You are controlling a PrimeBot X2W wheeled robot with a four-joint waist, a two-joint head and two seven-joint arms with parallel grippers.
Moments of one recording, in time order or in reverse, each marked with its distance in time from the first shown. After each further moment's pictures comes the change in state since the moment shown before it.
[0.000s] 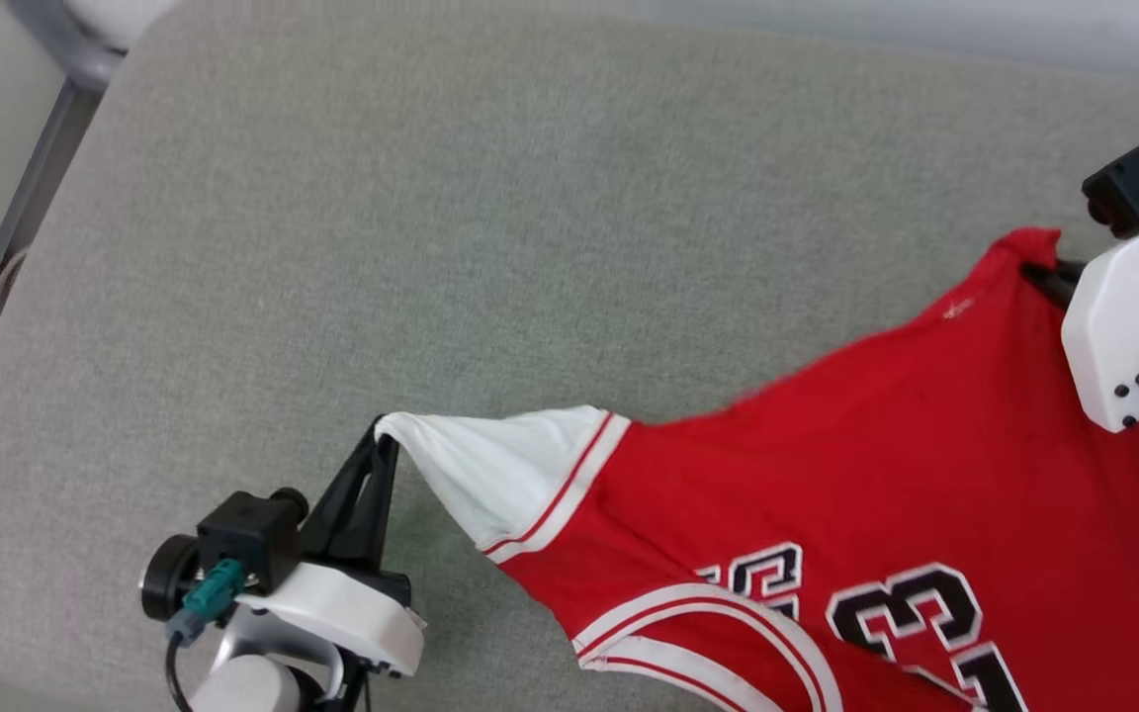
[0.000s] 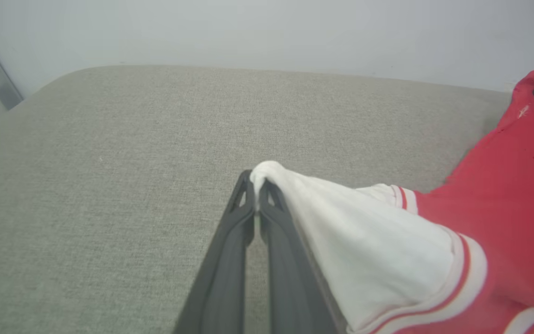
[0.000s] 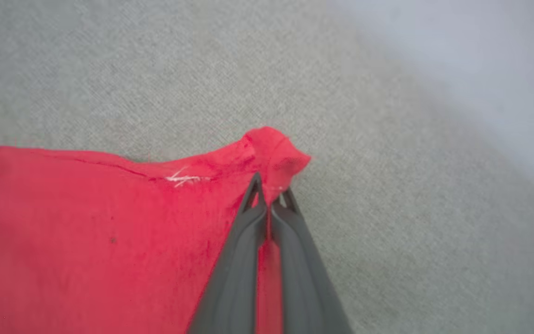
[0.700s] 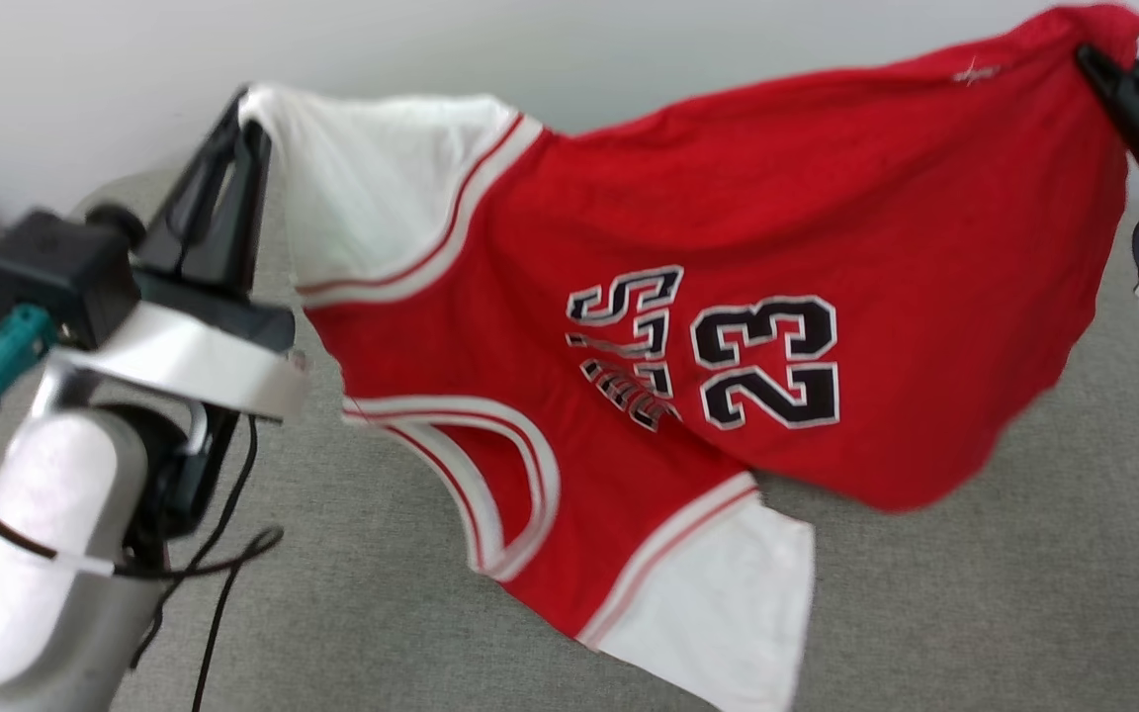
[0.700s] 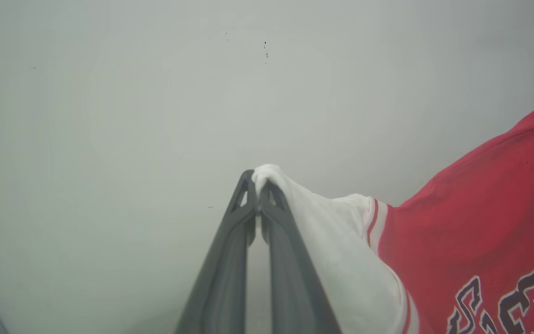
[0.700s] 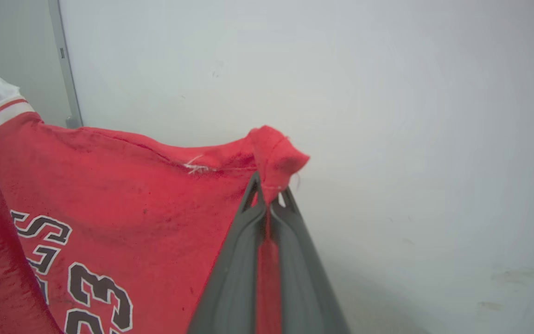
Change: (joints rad) left arm -0.330 0.159 0.098 -0.140 0.041 -0.035 0.117; right arm 0.085 0.047 -0.320 -0.271 -0.027 0.000 -0.252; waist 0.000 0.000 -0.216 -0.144
